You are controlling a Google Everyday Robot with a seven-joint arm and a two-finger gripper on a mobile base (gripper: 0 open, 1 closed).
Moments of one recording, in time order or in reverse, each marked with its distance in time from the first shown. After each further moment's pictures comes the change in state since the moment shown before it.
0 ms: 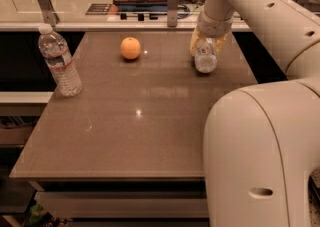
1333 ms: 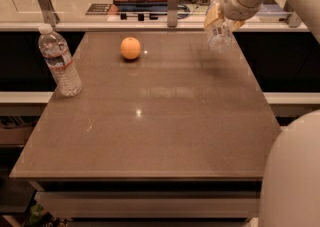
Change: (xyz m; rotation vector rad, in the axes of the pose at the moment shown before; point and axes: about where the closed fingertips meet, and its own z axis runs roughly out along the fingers) arm -0.028 -0.027 -0.073 -0.131 -0.315 -0.004
